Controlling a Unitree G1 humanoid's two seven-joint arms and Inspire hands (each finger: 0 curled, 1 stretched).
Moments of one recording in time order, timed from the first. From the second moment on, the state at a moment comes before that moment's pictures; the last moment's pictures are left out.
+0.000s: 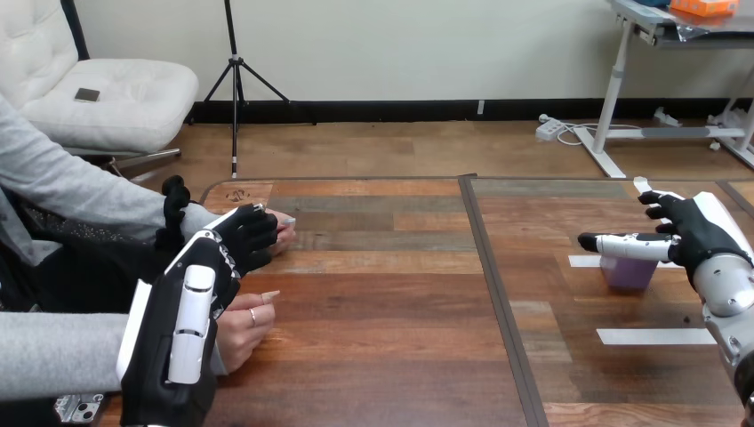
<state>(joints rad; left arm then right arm) 0.27 0.07 0.06 0.01 -0.19 -0.51 -0.25 -0.76 -0.51 0.06 1.30 -0.31 -0.10 -0.05</state>
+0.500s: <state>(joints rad) 0.27 0.07 0.06 0.01 -0.18 -0.53 -0.25 -0.76 -0.51 0.07 1.30 -0.31 -0.09 -0.04</state>
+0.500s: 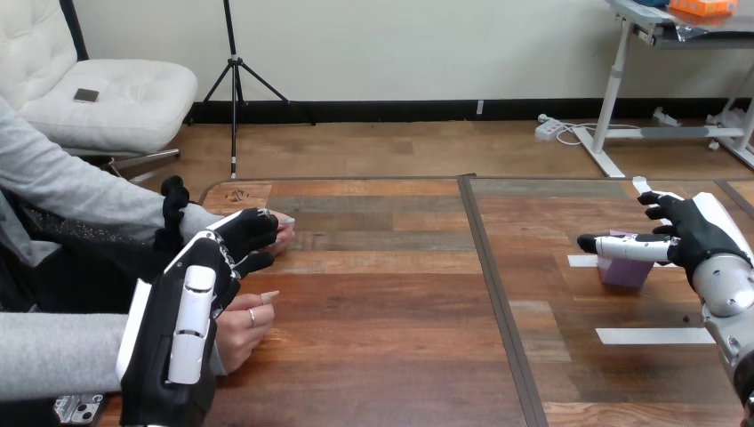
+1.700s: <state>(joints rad) 0.26 0.09 0.06 0.03 -0.18 -0.55 -0.25 -0.74 -0.47 0.12 1.32 -0.34 -0.07 -0.04</state>
